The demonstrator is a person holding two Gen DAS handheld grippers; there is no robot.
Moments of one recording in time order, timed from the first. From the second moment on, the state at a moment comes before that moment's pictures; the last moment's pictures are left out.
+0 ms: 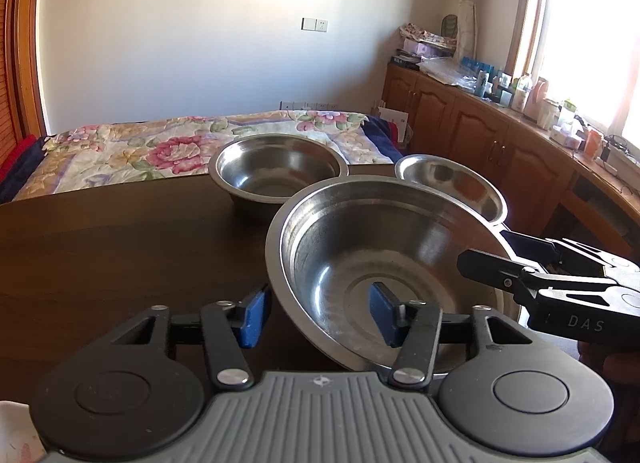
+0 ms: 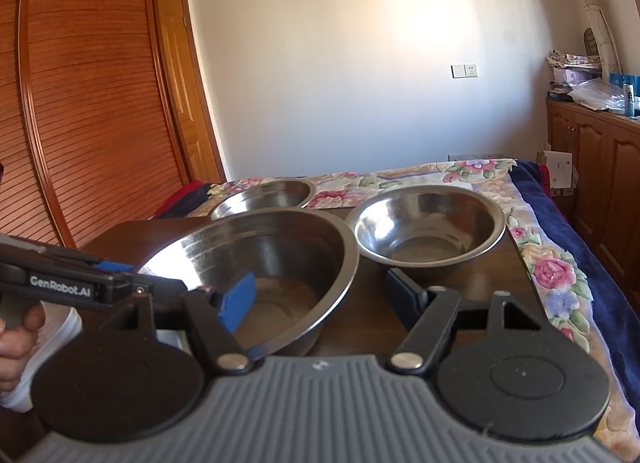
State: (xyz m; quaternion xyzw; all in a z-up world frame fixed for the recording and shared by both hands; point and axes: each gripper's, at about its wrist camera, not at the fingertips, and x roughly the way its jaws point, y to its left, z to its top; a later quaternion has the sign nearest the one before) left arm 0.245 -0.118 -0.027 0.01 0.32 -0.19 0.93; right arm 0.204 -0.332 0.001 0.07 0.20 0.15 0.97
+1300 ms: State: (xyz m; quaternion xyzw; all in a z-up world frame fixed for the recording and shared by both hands) left arm 0.182 -0.087 -0.012 0.00 0.31 -0.21 0.93; right arm 0.150 -0.321 0.010 0.09 0.21 0.17 0.96
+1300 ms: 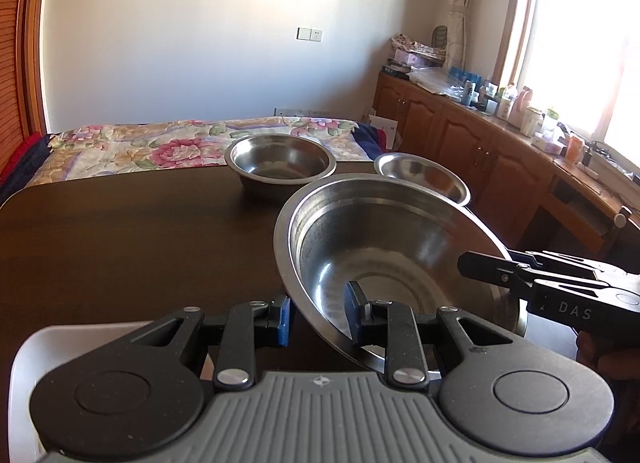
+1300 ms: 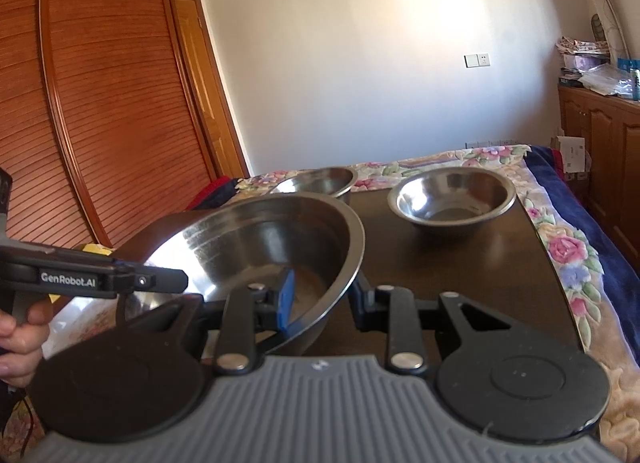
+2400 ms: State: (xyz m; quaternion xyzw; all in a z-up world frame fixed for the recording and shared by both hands) left arm 0.132 -0.083 -0.037 0.00 0.32 -0.23 0.92; right arm 0.107 -0.315 -0.005 0.08 0.23 0.15 0.96
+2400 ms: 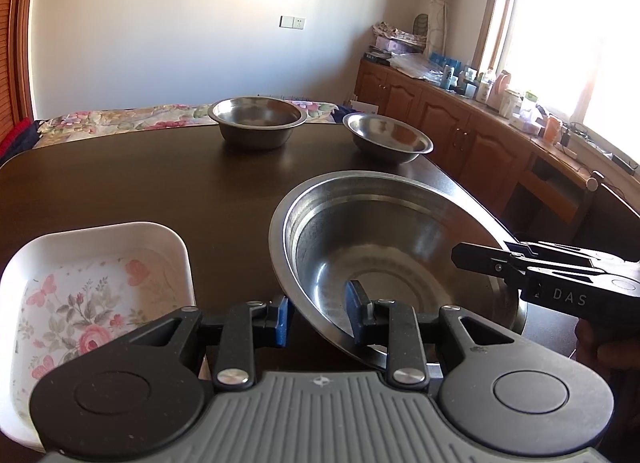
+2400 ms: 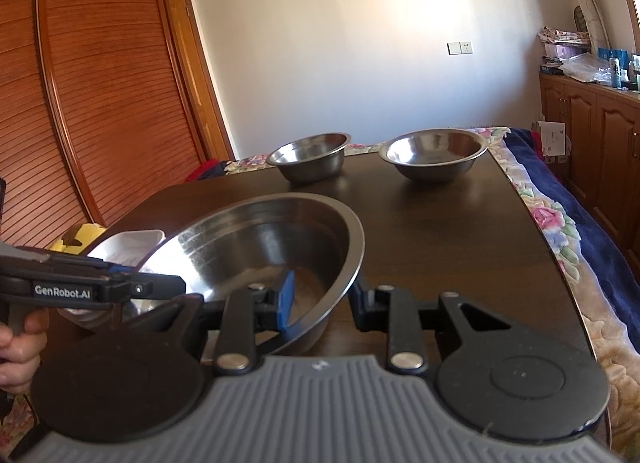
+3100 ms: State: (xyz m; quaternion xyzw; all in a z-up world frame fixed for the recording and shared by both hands) left arm 0.131 -0.072 -0.022 0.00 0.29 -0.21 0.93; right arm 0.108 -0.320 0.014 0.06 0.20 0.14 0.97
